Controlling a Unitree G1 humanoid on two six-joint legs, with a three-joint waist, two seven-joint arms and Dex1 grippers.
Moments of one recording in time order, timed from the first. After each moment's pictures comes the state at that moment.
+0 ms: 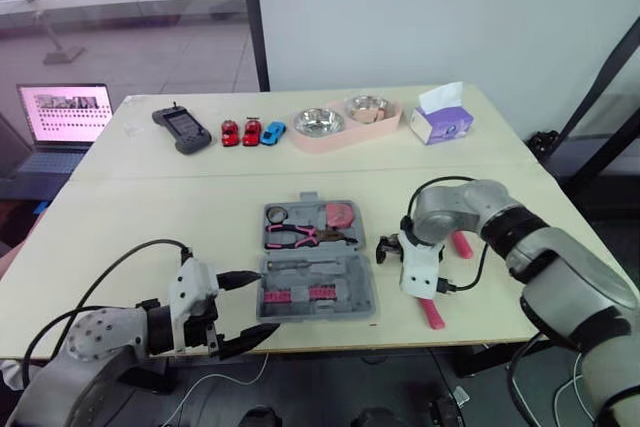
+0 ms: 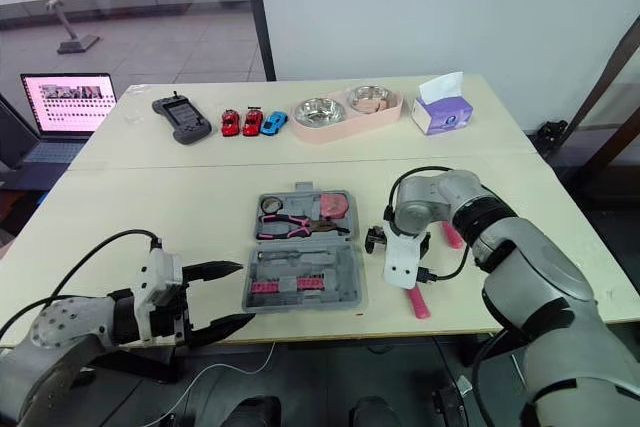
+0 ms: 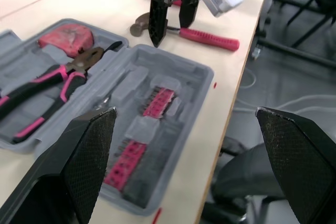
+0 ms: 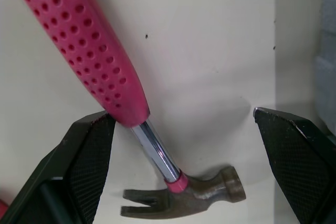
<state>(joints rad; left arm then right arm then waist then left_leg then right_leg) 0.12 0.73 0.10 -0.49 -0.52 0.32 -0.96 -1.19 -0.63 0.89 0.89 -0.94 -1.07 0.95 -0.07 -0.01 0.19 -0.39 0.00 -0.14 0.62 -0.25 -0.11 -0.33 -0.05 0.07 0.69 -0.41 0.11</state>
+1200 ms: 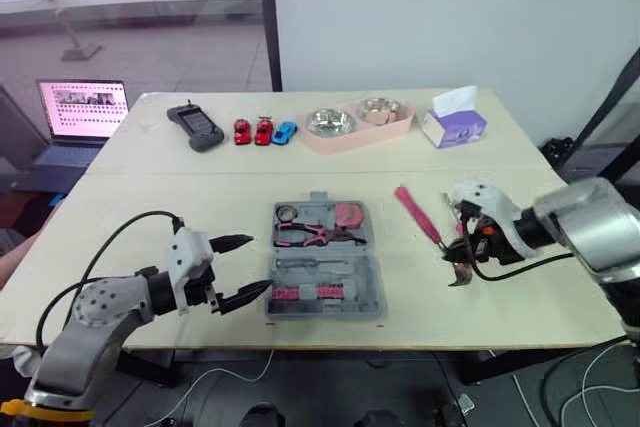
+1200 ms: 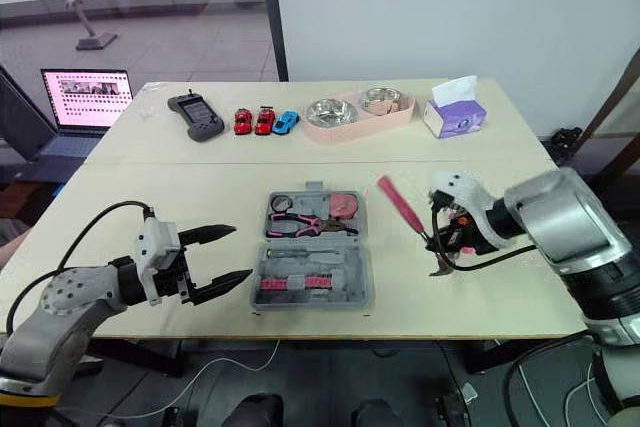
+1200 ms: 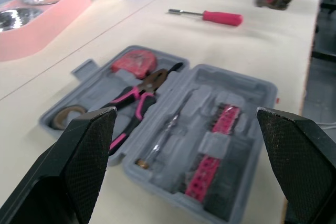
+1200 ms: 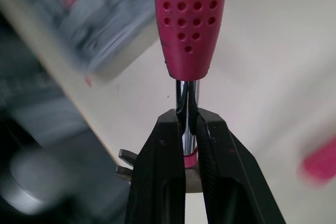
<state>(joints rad) -0.05 0.68 0.10 -0.29 -0.46 0.20 -0.96 -0.66 -0.97 0.12 -0.17 0.15 1.46 1.25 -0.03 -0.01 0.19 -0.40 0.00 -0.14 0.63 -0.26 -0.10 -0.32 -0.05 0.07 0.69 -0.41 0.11</state>
